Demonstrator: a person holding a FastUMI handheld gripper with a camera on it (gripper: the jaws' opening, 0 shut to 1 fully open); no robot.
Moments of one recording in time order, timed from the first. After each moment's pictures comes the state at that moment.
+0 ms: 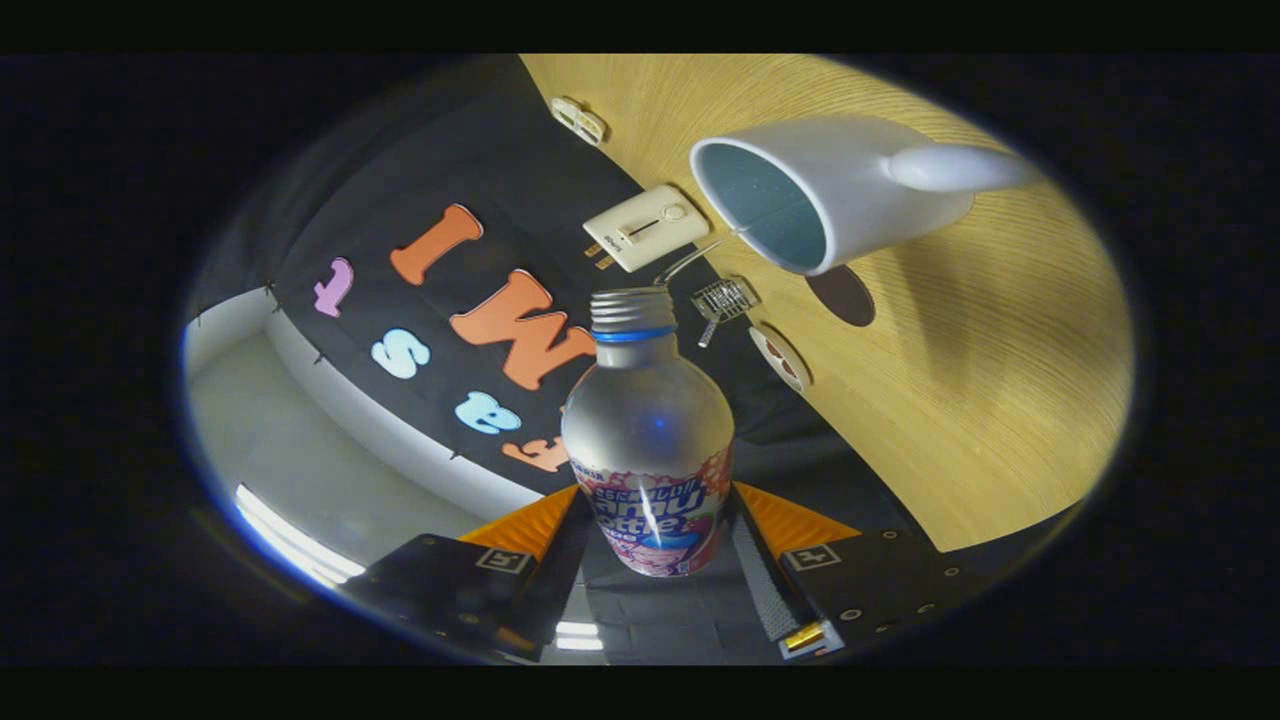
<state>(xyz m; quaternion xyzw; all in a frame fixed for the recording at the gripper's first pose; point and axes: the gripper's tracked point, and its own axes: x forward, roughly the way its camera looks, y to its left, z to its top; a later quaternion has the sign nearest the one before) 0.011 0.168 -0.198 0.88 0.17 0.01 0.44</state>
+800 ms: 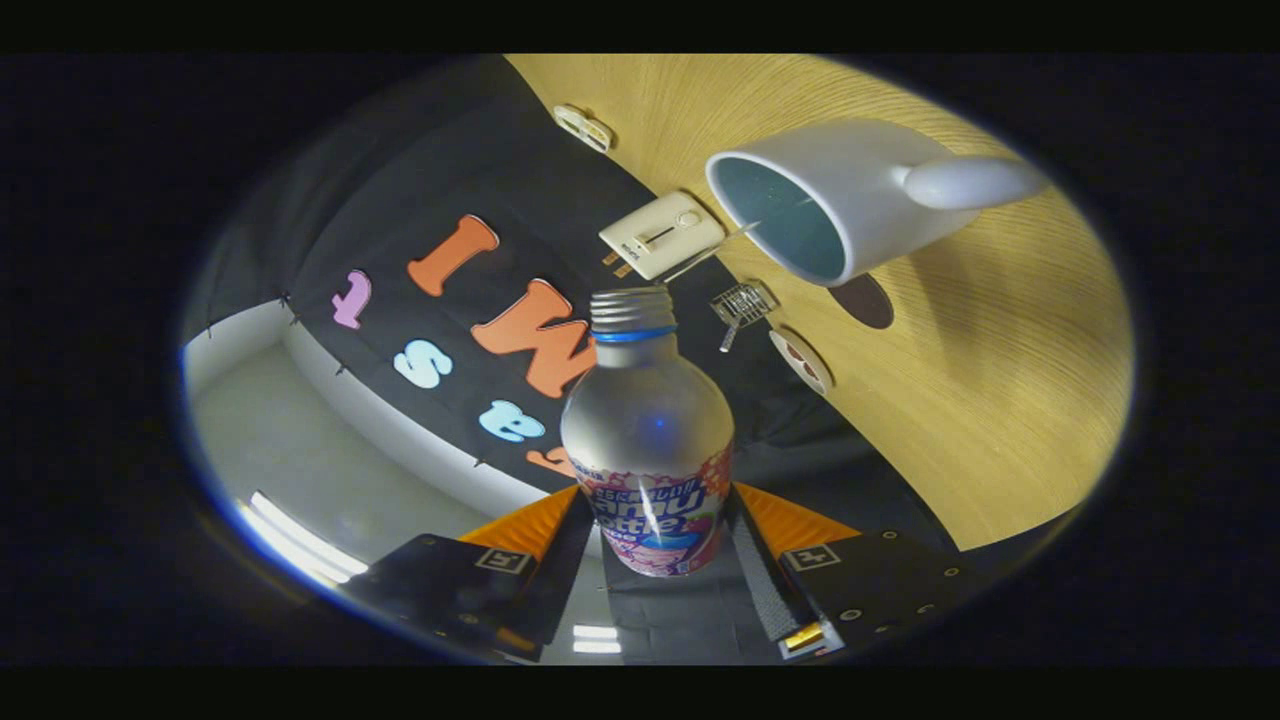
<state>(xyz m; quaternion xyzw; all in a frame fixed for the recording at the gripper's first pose) 0.012 0.159 -0.191 0.89 0.13 0.02 0.43</state>
